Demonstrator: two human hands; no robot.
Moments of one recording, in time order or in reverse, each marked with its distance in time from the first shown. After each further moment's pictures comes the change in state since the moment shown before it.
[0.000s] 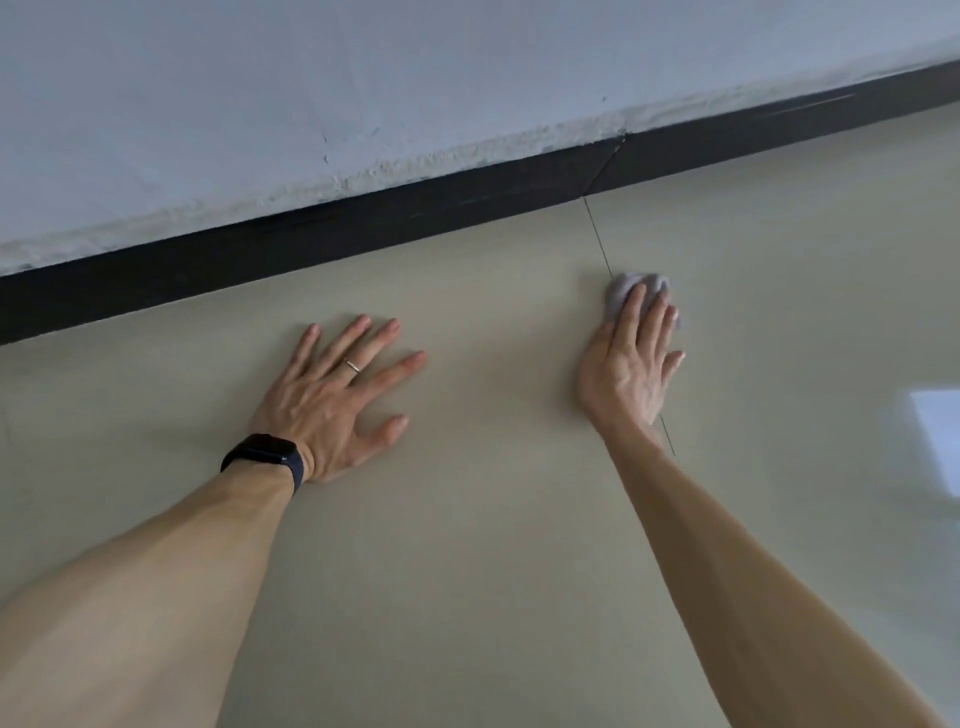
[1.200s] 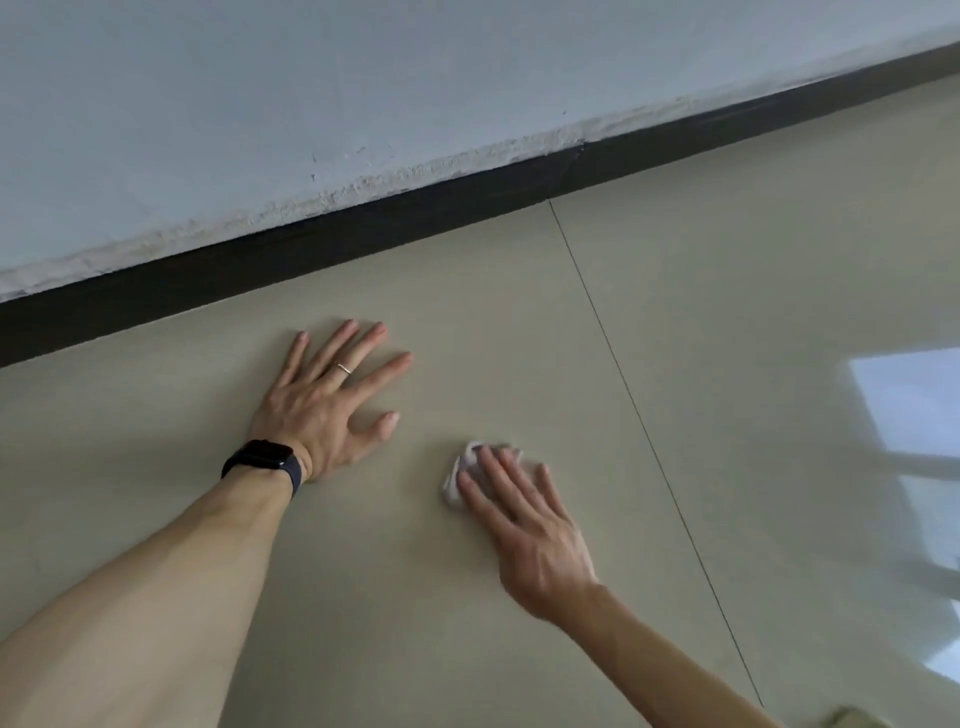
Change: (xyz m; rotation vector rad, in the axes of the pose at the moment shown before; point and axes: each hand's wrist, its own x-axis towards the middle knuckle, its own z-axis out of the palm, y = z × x) left_hand -0.001 -0.004 -0.002 -0.103 0.030 -0.026; right_hand -0.169 0.054 0.014 -0.241 -0.292 -0.812
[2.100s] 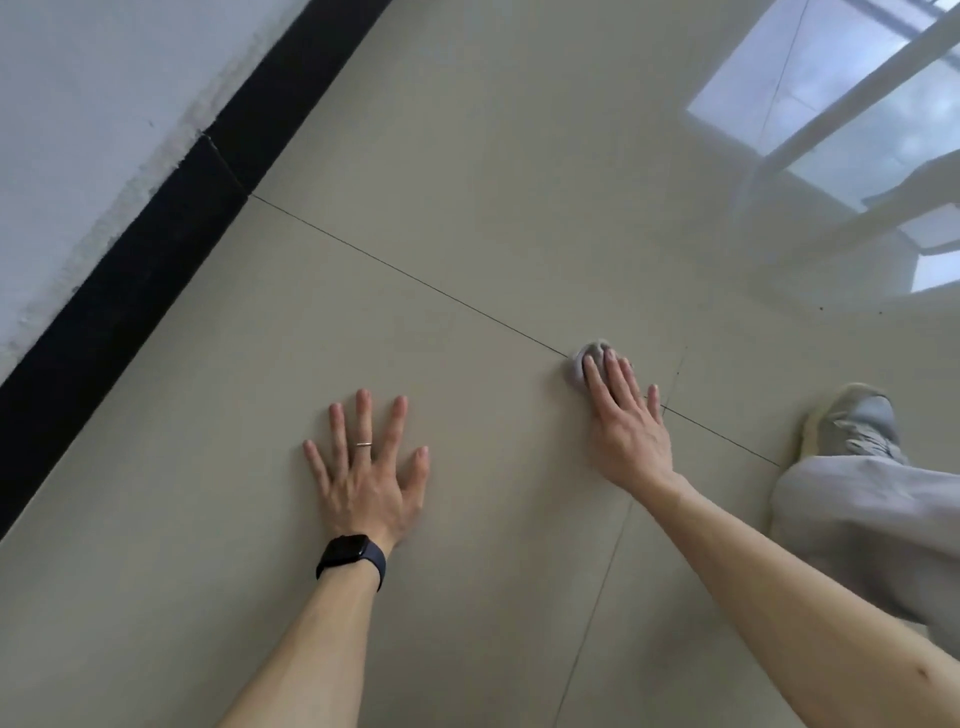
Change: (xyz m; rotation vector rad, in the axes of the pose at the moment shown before) left_hand -0.041 0.150 0.044 -0.006 -0.037 0.180; right_hand -0.161 0.057 0.014 0.228 0.171 1.115
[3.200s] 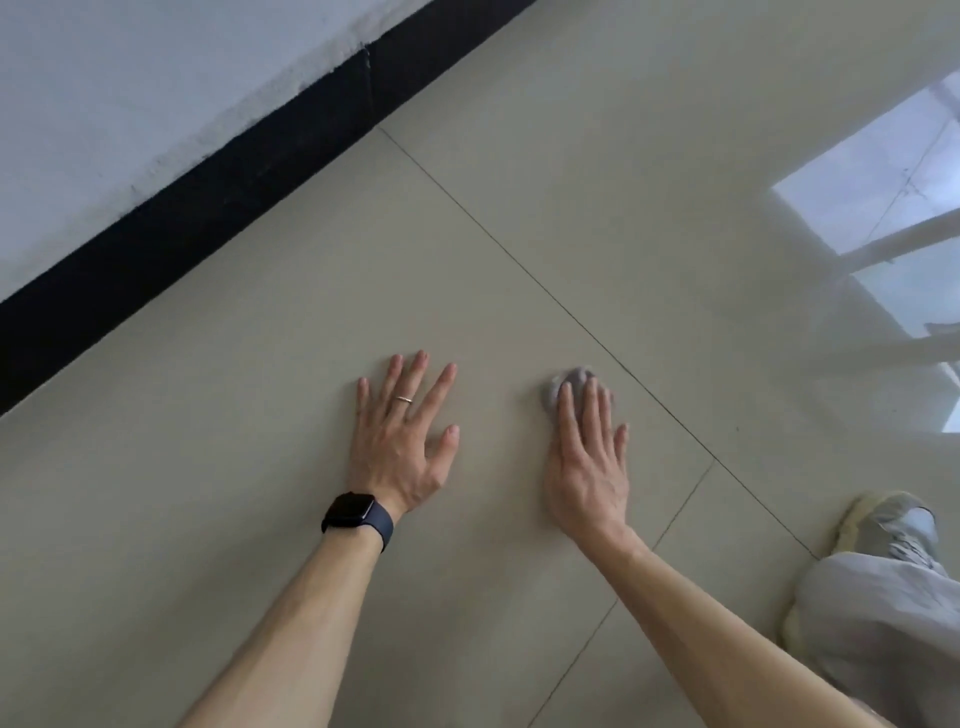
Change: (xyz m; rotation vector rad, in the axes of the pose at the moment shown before) left_hand -0.001 -0.003 -0.006 -0.224 0.064 0.085; right_hand -0.033 -0.079 0.036 0.043 0.050 -0.131
